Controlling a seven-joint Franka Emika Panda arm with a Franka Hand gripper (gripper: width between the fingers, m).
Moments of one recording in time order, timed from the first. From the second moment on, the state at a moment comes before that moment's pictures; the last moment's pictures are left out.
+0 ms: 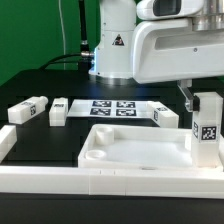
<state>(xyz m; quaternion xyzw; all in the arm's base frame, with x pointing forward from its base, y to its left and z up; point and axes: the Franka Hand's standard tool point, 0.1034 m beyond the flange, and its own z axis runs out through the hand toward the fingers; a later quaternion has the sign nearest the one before) 0.645 0.086 0.115 -1.00 0.04 -0.03 0.05</state>
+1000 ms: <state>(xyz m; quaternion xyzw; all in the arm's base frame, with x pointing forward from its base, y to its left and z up) 0.642 0.092 0.114 -0.91 0.42 -0.01 0.06</state>
